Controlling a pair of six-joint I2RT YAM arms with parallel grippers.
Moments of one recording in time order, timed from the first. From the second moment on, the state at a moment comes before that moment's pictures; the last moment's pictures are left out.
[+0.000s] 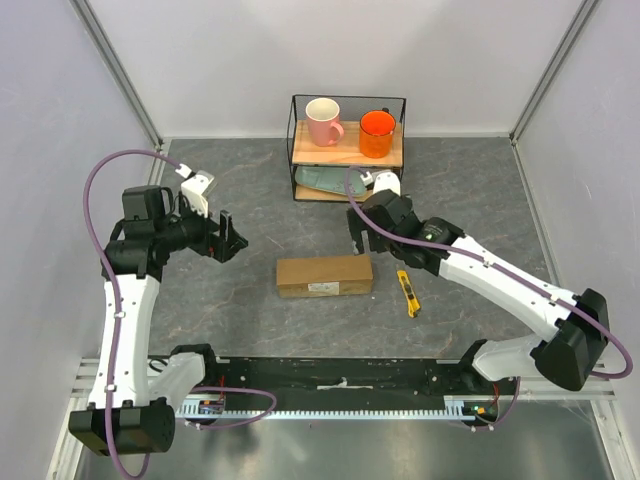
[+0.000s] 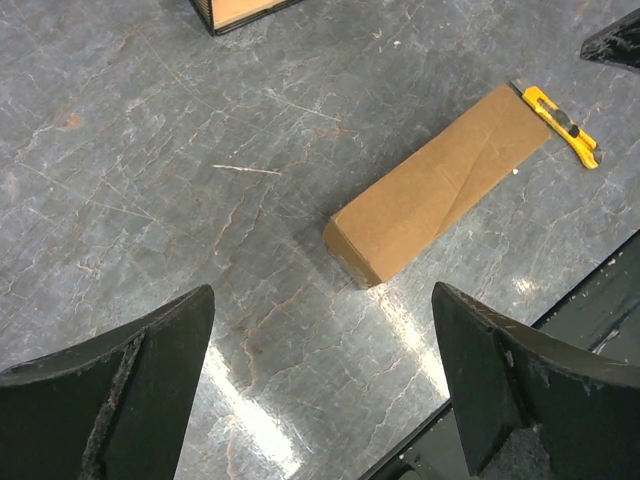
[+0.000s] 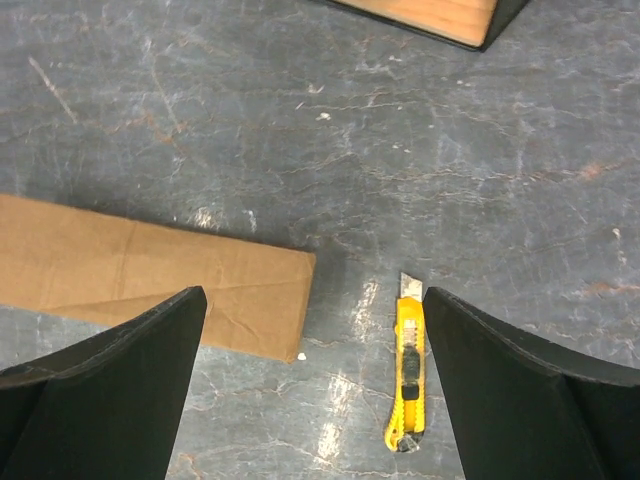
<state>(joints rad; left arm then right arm) 0.07 0.96 1.12 -0.87 0.66 0.28 0.81 1.34 1.20 -0.64 0.43 0.41</state>
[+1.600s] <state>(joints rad) 0.10 1.07 1.09 -1.12 1.01 0.69 0.92 1.66 1.09 -0.21 -0.25 -0.34</state>
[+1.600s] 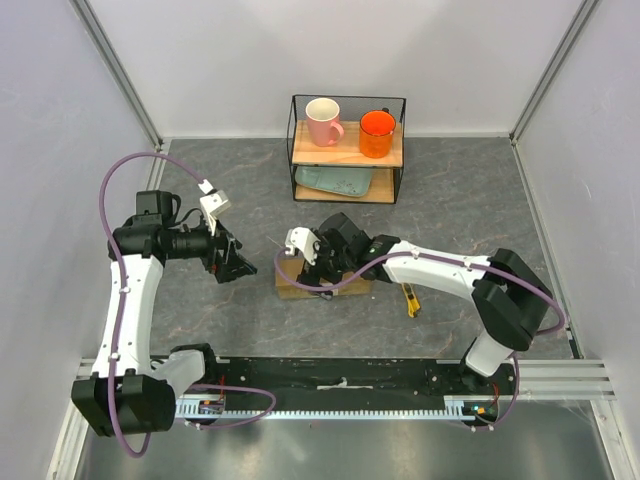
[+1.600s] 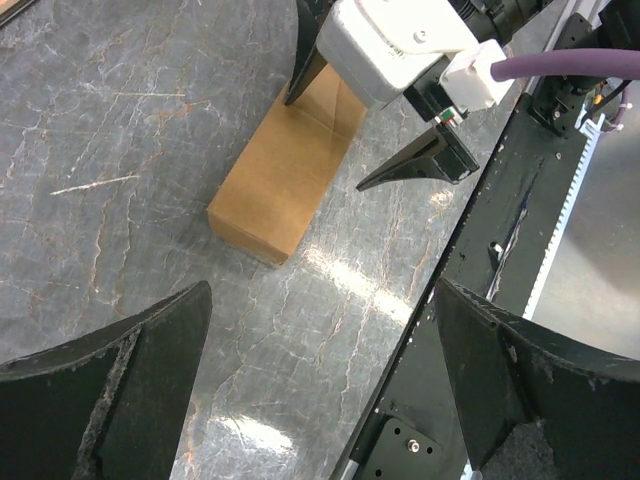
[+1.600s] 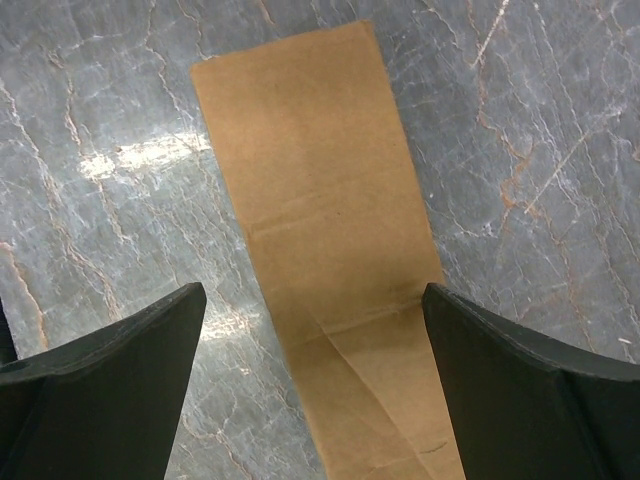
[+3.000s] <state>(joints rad) 0.11 1.00 1.09 -1.13 1.02 0.72 0.72 1.93 1.31 -0.10 -0.49 -0.16</state>
